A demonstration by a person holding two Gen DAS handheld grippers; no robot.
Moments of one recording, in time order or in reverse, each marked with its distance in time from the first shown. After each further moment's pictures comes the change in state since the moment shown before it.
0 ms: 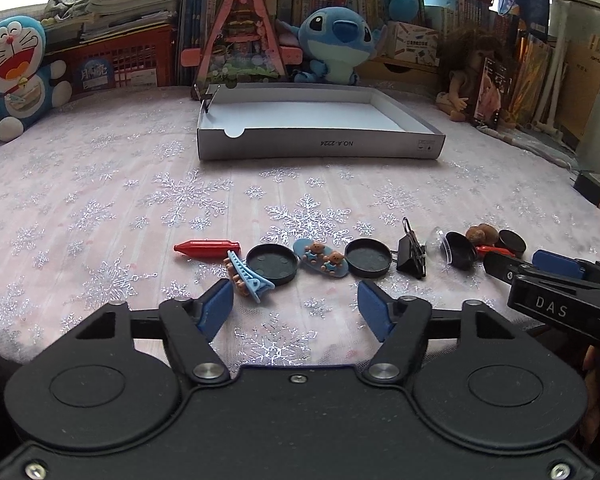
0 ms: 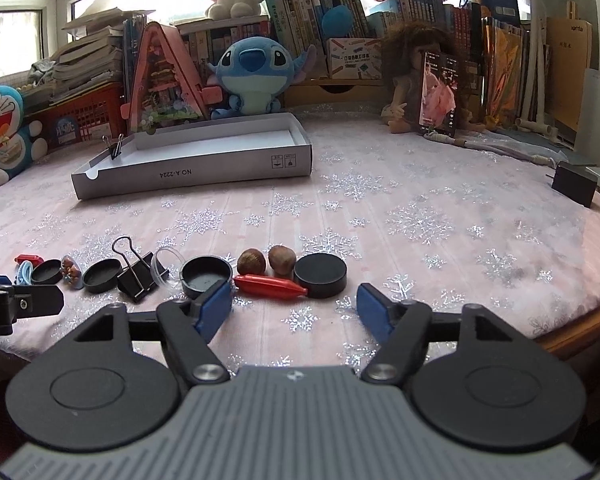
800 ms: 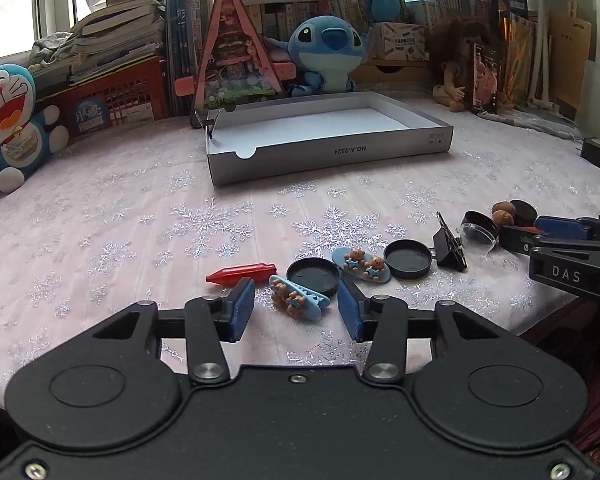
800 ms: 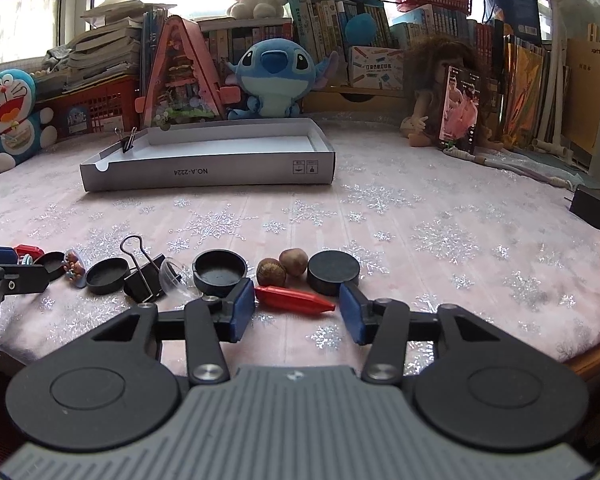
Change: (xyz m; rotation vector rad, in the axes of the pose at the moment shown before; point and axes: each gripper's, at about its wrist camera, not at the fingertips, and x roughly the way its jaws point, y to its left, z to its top) left arm 0.011 0.015 -0.001 0.147 -0.050 0.036; right arm 0.014 0.017 -0.002 -0.075 -0.028 0.004
